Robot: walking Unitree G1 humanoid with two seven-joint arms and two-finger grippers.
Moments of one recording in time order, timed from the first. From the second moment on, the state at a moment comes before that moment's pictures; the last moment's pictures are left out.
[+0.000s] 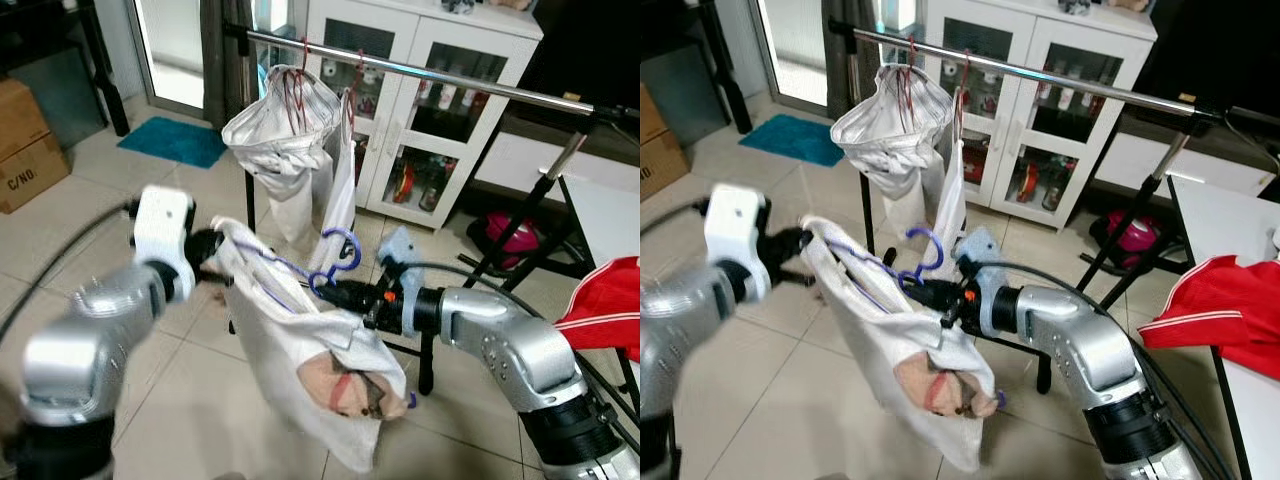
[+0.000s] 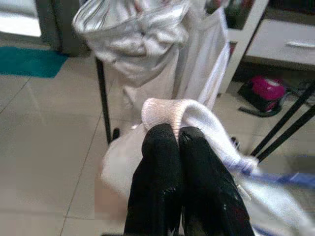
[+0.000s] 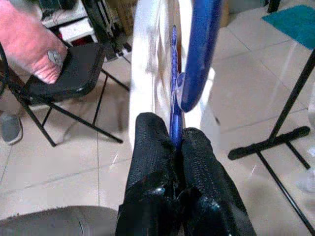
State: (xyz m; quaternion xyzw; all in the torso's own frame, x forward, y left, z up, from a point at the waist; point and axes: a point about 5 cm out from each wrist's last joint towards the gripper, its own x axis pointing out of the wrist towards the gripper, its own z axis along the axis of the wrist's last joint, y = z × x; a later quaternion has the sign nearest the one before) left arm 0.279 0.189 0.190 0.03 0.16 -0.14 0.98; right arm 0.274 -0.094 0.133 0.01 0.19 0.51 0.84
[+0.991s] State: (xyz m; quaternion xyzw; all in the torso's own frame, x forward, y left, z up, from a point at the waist) left arm 0.311 0.201 0.189 0.20 0.27 -0.31 0.89; right arm 0.259 -0.079 0.121 -0.07 0.20 0.58 0.78
